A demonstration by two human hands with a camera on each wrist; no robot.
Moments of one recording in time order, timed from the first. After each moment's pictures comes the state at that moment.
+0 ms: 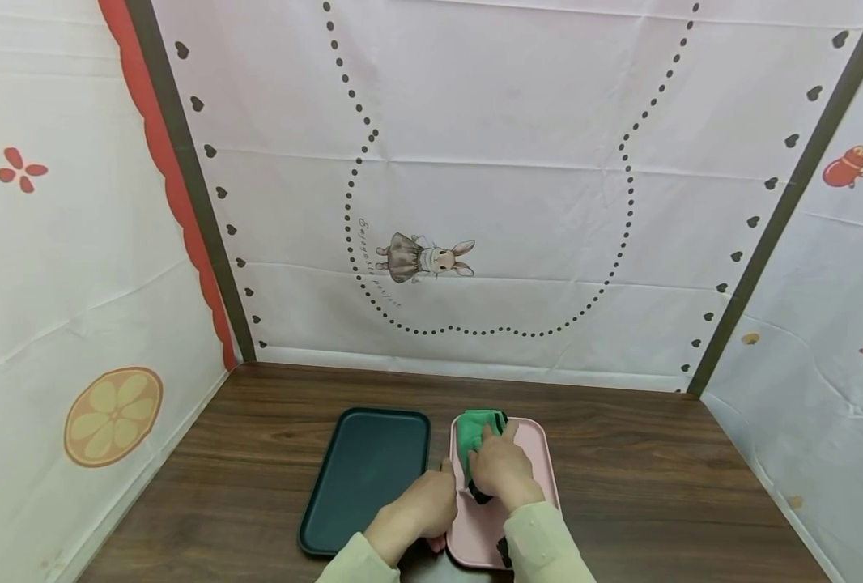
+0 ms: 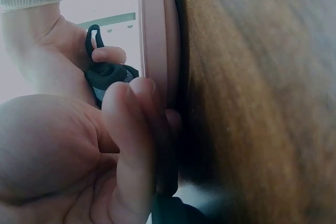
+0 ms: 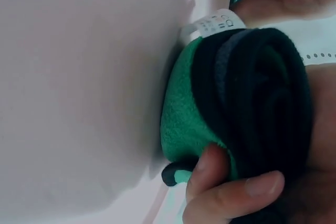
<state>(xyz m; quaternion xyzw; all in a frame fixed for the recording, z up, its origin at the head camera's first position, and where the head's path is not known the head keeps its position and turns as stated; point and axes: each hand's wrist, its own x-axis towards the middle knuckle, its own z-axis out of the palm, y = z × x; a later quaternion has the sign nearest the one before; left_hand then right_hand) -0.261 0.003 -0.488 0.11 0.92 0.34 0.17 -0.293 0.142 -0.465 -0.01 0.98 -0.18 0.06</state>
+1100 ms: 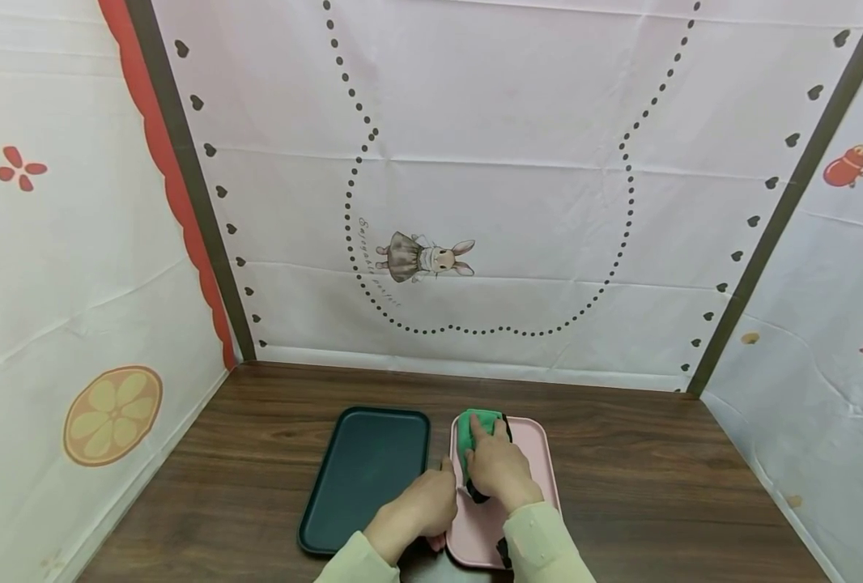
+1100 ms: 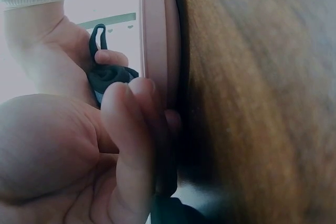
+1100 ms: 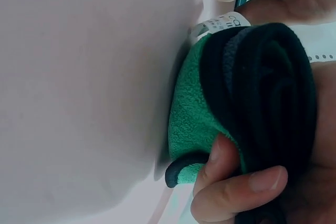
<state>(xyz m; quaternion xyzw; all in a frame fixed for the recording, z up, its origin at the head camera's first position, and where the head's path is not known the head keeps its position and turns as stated) -0.261 0.002 -0.489 0.12 0.92 0.33 0.18 -0.296 0.141 -0.469 -0.03 0.98 -0.18 0.05</state>
